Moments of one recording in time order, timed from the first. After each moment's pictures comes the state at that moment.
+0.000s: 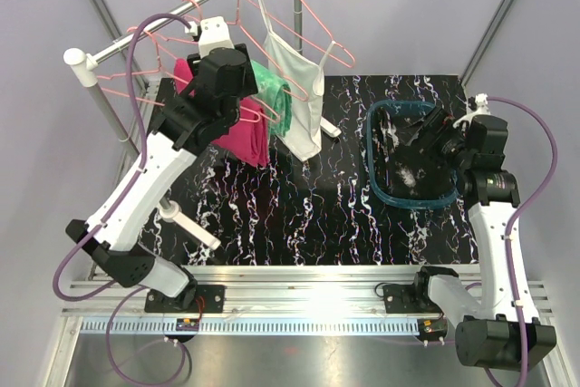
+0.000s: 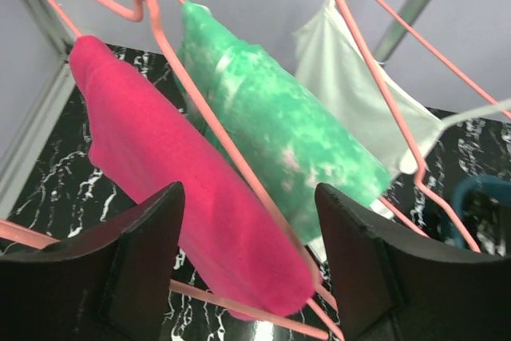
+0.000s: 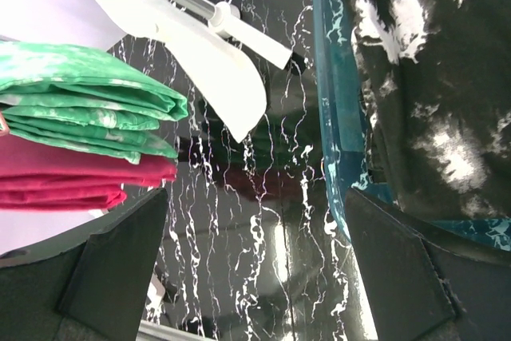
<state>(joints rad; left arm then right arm) -0.66 1.46 1.84 -0.72 -0.73 -0.38 -0.09 0.95 1.05 -0.54 -0.35 0.60</state>
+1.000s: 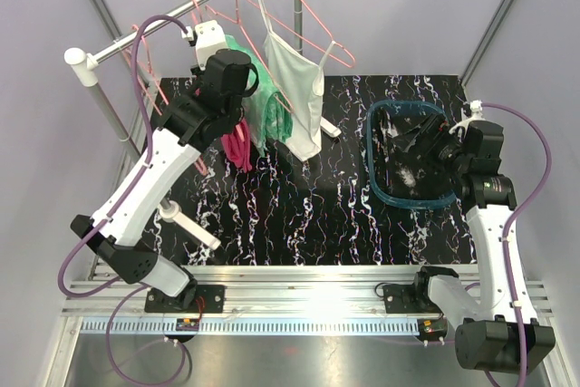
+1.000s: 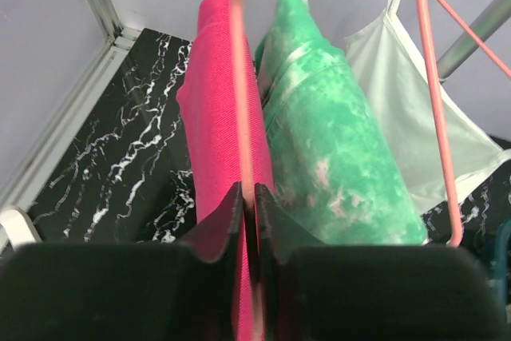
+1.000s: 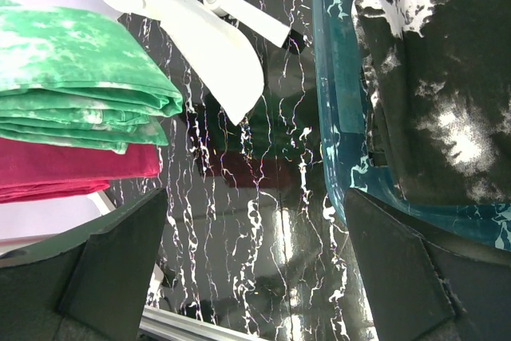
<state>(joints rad) -0.65 1.51 1.85 -0.76 -0.86 -0.45 -0.09 0.93 0.99 -0.54 -0.39 0.60</state>
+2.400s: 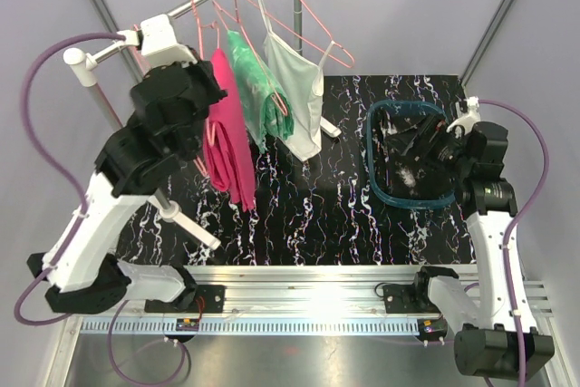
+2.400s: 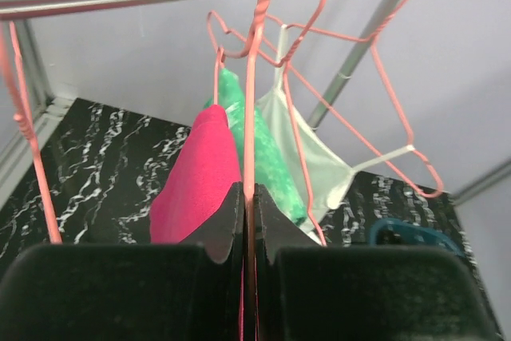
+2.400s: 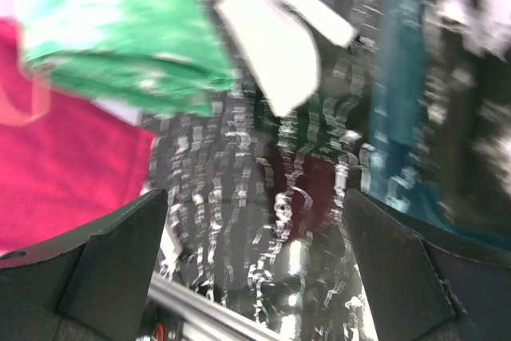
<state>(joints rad) -0.81 1.29 1.90 -0.66 -0.88 -0.35 -0.09 0.91 0.98 -0.48 -0.53 0.58</state>
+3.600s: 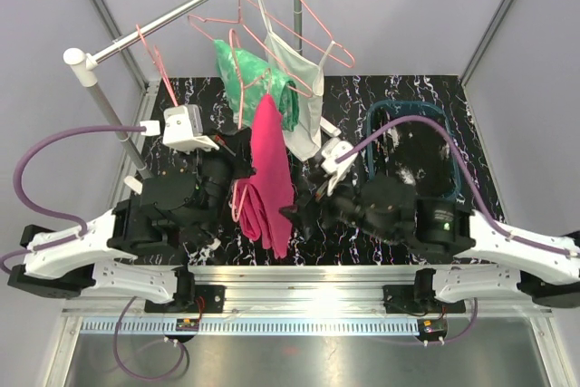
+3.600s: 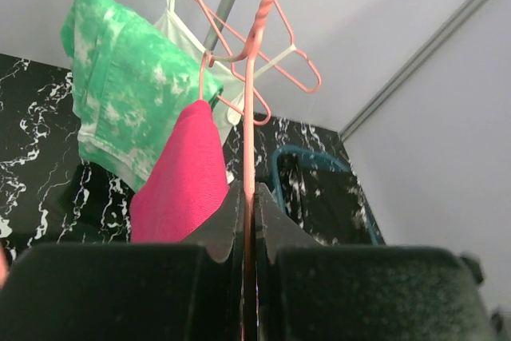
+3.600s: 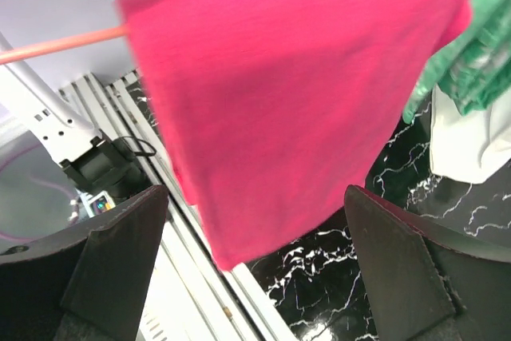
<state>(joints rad) -1.46 1.02 1.45 -0.33 -1.27 -0.39 1.32 1.03 1.28 -0.46 0.35 0.21</state>
